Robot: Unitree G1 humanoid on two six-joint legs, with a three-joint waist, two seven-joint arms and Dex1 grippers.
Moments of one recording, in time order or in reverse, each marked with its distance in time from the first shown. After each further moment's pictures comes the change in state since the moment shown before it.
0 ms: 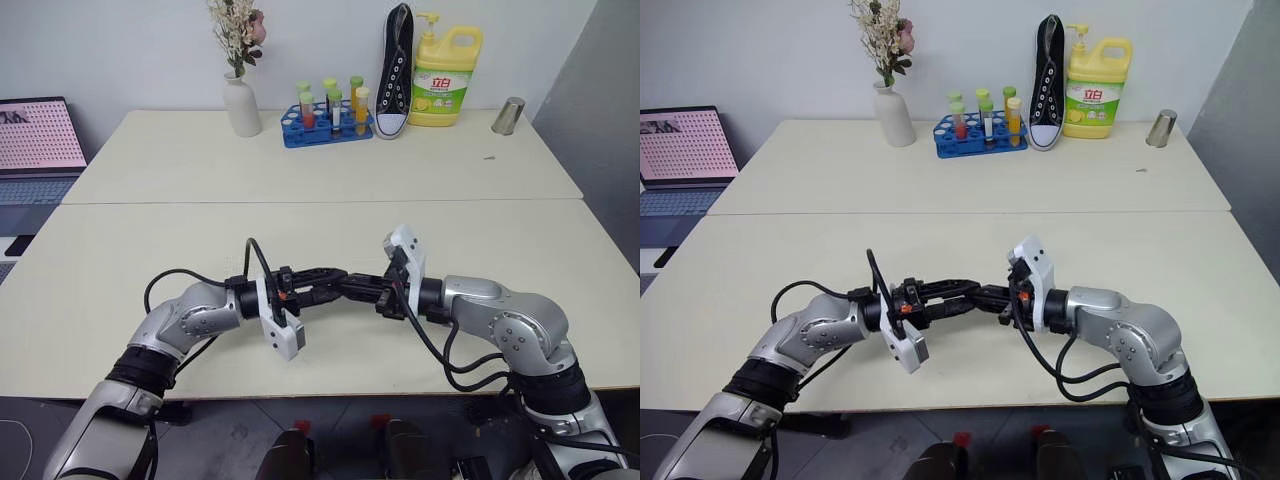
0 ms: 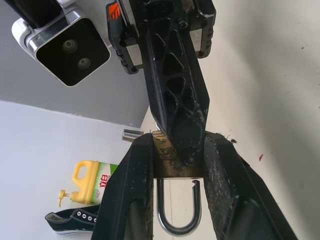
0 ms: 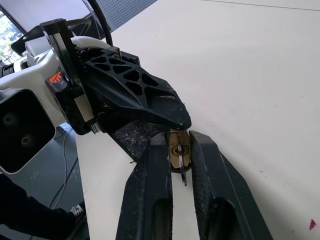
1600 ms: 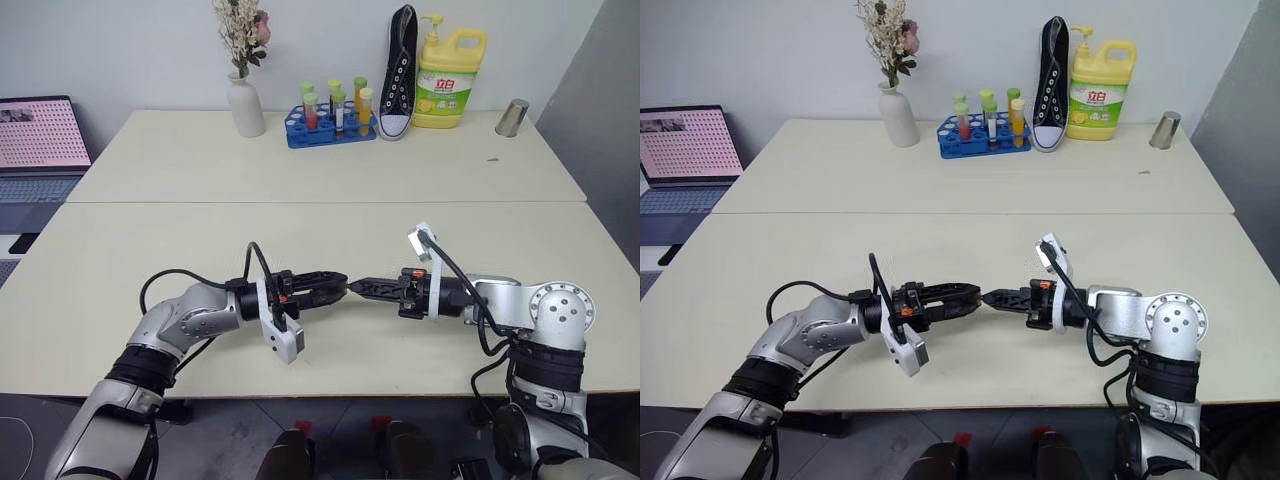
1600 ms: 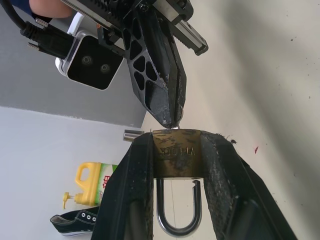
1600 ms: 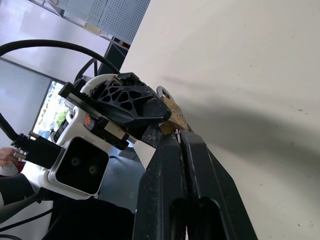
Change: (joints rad) left arm -0.007 -0.003 0.015 0.018 0.076 -0.036 0.043; right arm -0.085 0.205 -0.457 0.201 0.618 0.585 -0.541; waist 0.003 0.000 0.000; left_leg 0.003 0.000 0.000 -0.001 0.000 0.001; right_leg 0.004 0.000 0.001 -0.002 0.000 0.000
